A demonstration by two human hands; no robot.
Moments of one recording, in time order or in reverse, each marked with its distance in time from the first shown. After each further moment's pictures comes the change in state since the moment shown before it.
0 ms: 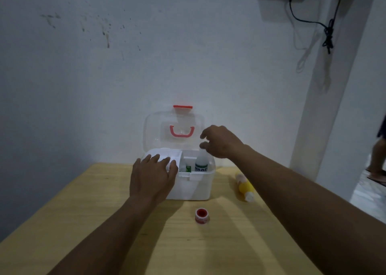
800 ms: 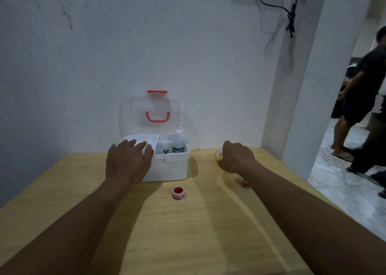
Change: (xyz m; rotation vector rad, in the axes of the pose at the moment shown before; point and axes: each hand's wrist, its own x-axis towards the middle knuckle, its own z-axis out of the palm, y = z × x) left_hand 0.002 -0.001 0.000 0.020 -0.024 0.001; right_hand -0.106 0.072 0.014 -0.168 -0.101 0.393
